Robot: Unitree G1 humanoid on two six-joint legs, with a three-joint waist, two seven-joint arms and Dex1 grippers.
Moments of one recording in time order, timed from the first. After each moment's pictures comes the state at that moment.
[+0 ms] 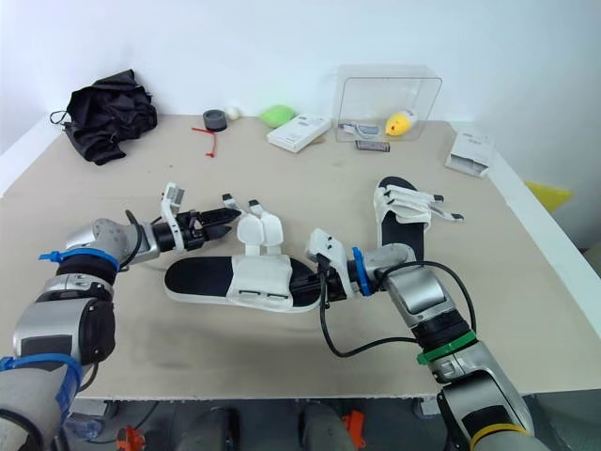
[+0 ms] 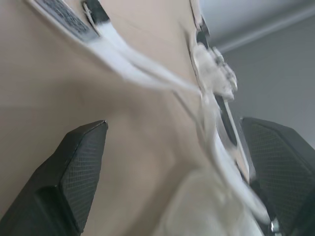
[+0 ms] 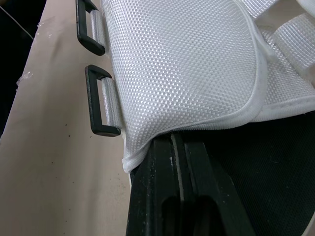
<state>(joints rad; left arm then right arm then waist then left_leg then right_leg) -1.04 0.39 0.29 1.10 -0.55 0.91 -0.84 -0.60 -0.53 0.34 0.13 0.26 0.56 1.23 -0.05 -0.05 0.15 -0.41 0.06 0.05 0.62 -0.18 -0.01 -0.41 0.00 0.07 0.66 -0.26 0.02</state>
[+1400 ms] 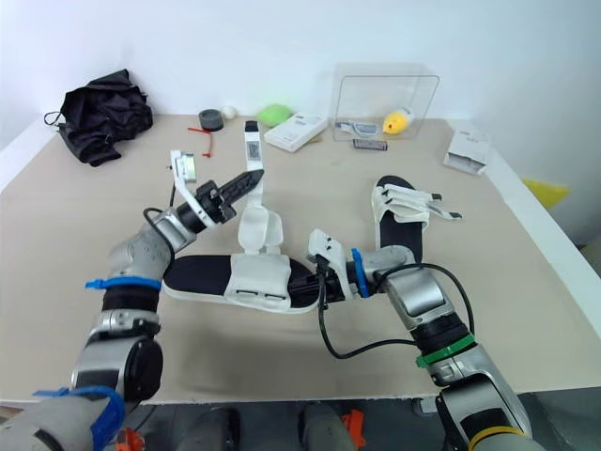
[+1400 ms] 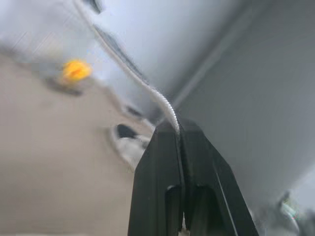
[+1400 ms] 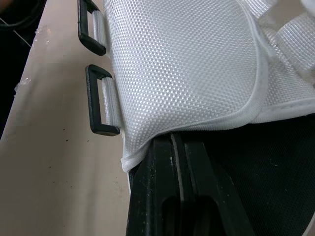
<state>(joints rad) -0.66 0.20 0.14 0.23 -0.56 0.43 -1.15 -0.59 -0.52 0.33 0.11 0.27 0.57 1.22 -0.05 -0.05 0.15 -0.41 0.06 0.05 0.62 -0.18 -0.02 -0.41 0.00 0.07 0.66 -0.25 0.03</state>
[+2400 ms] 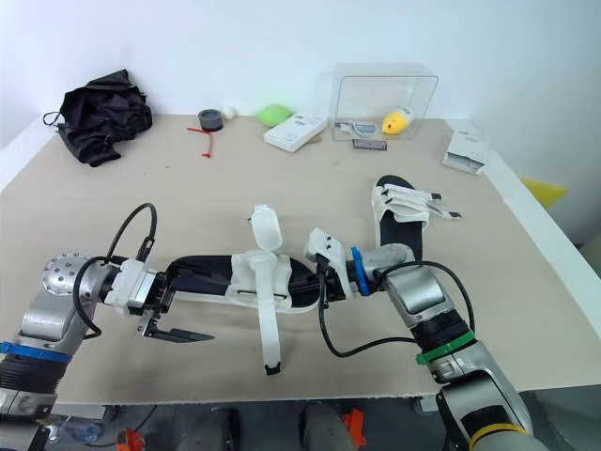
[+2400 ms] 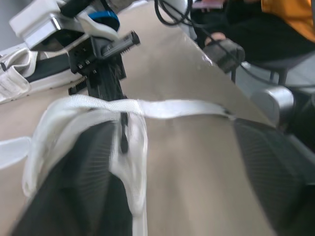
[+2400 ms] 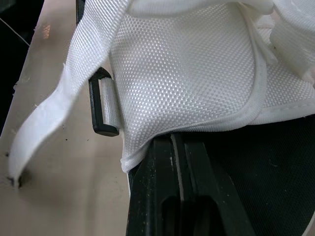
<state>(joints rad) -0.29 0.69 -0.04 -0.01 -0.48 0.03 -1.57 -0.61 -0.52 0.34 0.13 0.27 0.56 1.24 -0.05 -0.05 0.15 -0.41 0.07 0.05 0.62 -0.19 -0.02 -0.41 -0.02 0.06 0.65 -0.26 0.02</state>
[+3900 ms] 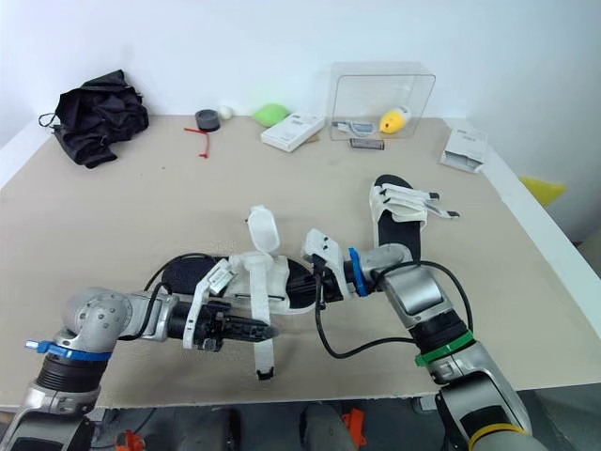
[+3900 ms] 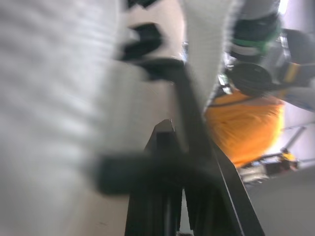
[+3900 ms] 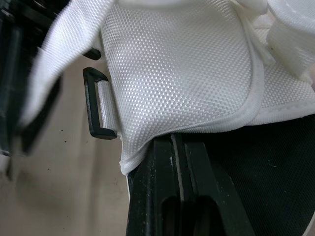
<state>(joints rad) -0.39 0.46 -0.03 -0.18 -1.03 1.47 -0.86 -0.61 -0.52 0.35 0.10 0.27 0.59 1.22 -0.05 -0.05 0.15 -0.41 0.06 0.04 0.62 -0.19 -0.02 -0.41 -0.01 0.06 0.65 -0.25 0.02</state>
